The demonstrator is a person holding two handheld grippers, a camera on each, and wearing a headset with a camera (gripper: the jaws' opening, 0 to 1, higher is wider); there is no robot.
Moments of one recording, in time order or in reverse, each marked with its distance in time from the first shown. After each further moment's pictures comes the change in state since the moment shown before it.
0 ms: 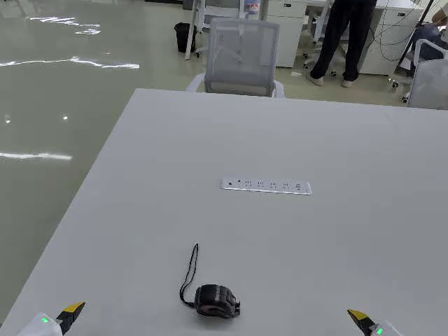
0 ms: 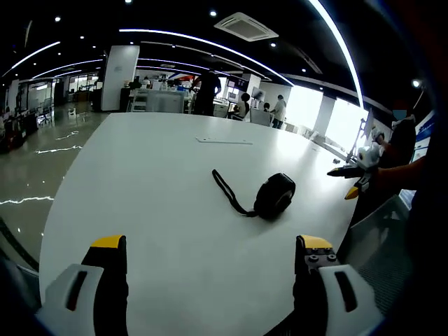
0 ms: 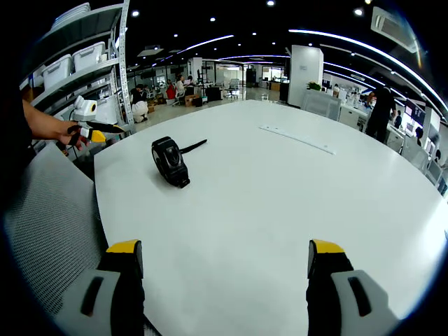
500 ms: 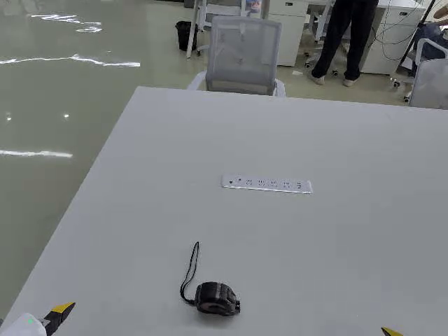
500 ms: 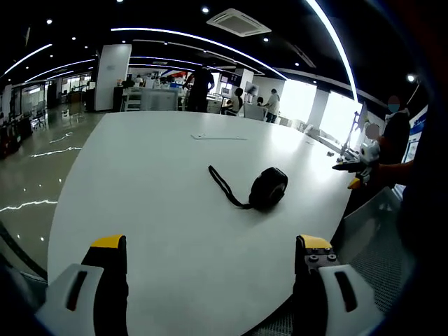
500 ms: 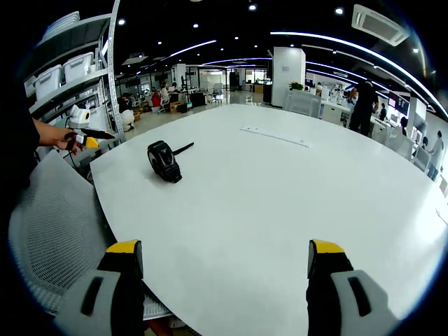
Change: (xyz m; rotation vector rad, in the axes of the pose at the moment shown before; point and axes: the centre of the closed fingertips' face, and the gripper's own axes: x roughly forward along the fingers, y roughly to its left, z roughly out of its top) left arm -0.018 -0.006 0.002 0.031 0.027 -0.042; right arm -0.051 -0.008 -0.020 0.067 -0.022 -0.076
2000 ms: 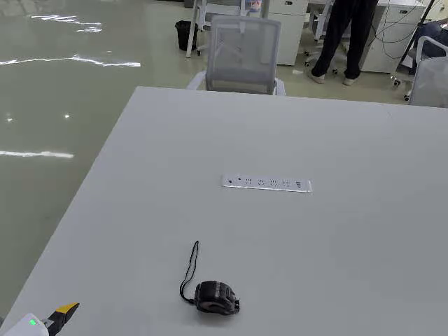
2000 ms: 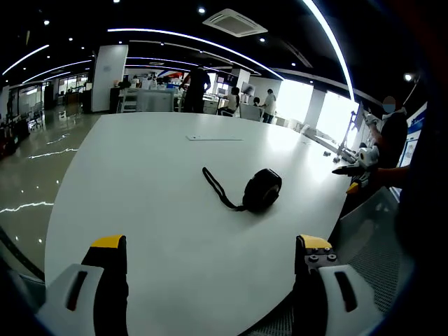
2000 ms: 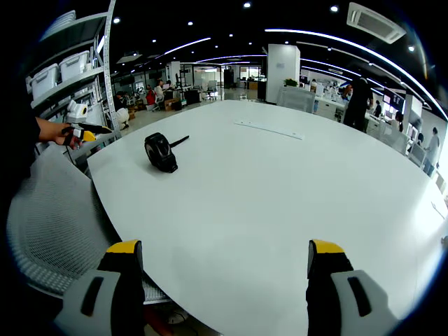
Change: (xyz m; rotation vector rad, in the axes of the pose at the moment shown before) left arm 0.000 -0.006 0.004 0.002 -0.006 -0.014; right arm -0.013 -0.005 -0.016 0.009 0.018 -0.030
